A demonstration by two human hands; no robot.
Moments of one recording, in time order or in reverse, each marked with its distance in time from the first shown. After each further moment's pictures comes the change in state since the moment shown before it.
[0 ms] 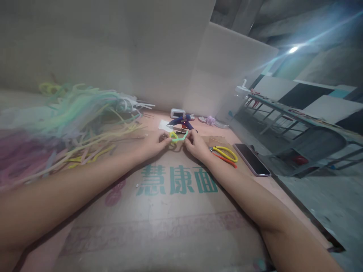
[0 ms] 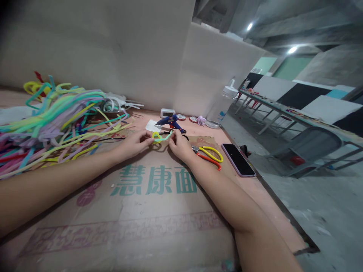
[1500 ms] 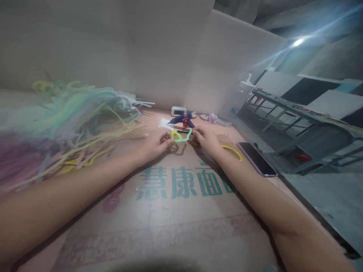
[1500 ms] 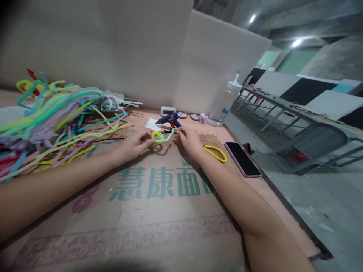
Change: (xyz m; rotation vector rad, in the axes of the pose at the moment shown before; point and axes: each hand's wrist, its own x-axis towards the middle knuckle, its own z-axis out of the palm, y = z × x) left_hand -0.001 0.005 -0.001 0.015 -0.007 0.127; right_hand 0.009 0.000 -0.030 -0.063 0.060 0.042
